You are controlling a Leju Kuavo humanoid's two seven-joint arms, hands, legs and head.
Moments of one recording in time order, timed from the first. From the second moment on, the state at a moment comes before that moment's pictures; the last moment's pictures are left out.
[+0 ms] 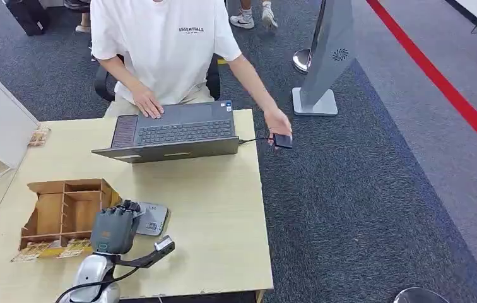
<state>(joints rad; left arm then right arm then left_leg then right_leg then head) -0.17 0.03 -0.17 -0.99 -1.41 0.69 -0.14 -0.06 0.11 -0.38 -0.18 0.51 -0.09 -0.10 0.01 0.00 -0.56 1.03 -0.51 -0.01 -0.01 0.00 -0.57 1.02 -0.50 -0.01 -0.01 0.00</state>
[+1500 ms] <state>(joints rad) -0.44 0.21 -0.18 -1.39 -1.56 0.69 0.01 -0.08 0.11 -0.44 -0.18 0.60 -0.06 -0.08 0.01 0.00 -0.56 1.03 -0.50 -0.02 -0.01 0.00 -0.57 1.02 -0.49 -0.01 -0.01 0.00</state>
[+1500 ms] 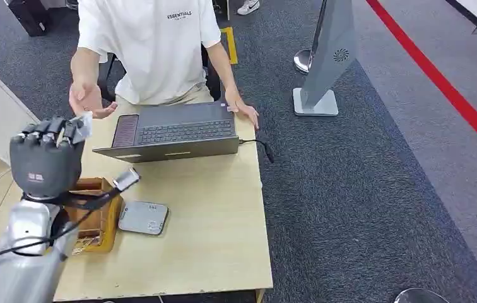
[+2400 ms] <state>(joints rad) -0.72 0.28 -0.12 -0.79 -1.56 0.69 0.03 -0.09 0.12 -0.44 -0.18 0.62 -0.06 -0.05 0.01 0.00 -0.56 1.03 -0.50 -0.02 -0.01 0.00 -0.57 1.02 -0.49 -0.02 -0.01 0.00</state>
